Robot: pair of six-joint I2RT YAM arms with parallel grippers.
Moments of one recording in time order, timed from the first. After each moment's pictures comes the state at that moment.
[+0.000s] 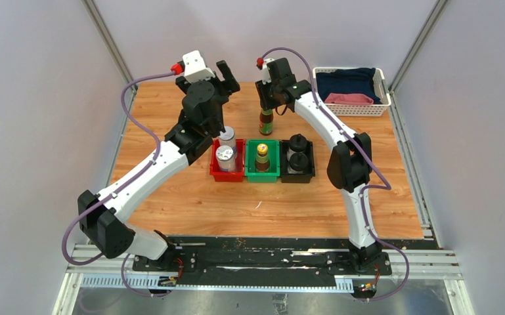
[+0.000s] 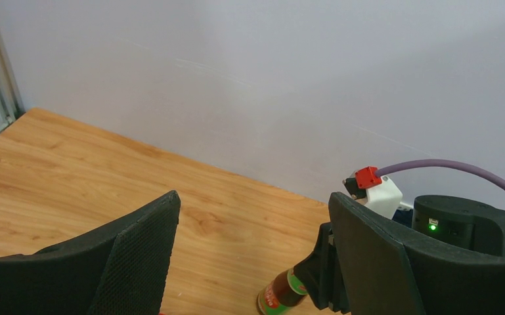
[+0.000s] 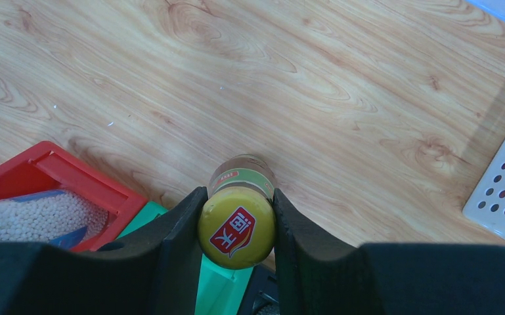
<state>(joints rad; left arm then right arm) -0.66 1.40 1.36 0.18 -0.81 -0.26 0.51 2.21 2.17 -0.64 -0.02 0.00</state>
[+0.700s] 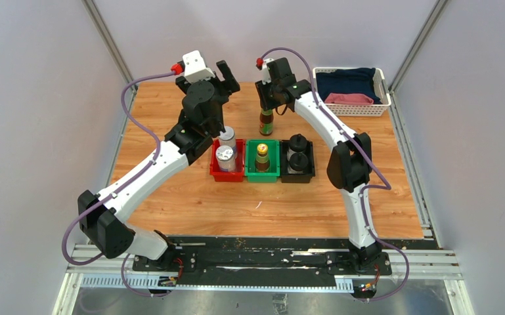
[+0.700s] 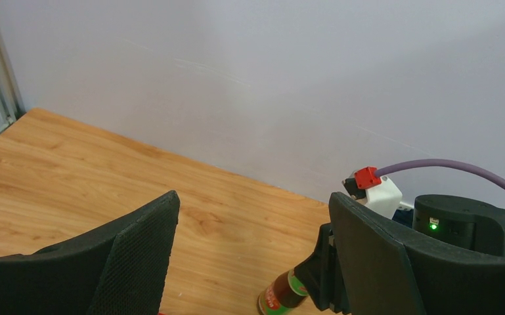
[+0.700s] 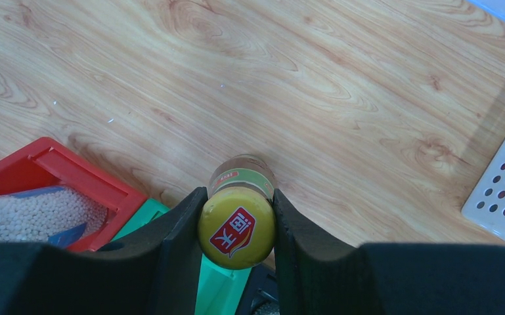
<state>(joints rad) -0.66 1.40 1.36 0.18 -0.81 -0.26 0.51 2.21 2.18 -0.65 -0.03 -0.01</state>
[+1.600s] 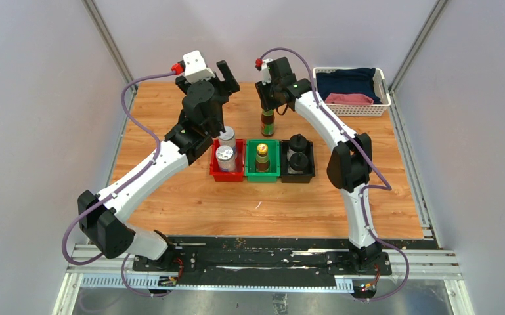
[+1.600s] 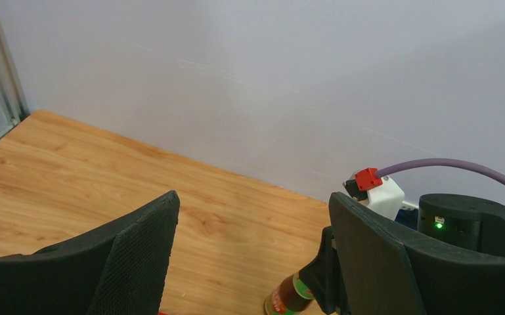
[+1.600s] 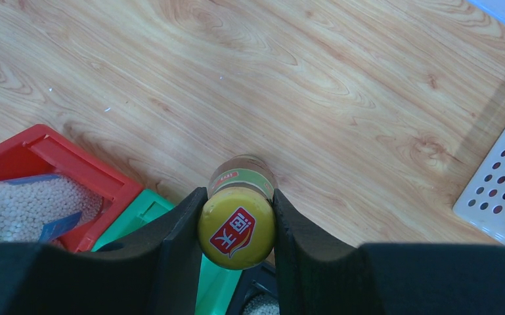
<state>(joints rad) -0.66 1.40 1.36 0.18 -0.81 -0.25 0.51 2.21 2.20 -0.69 -0.03 -0.05</state>
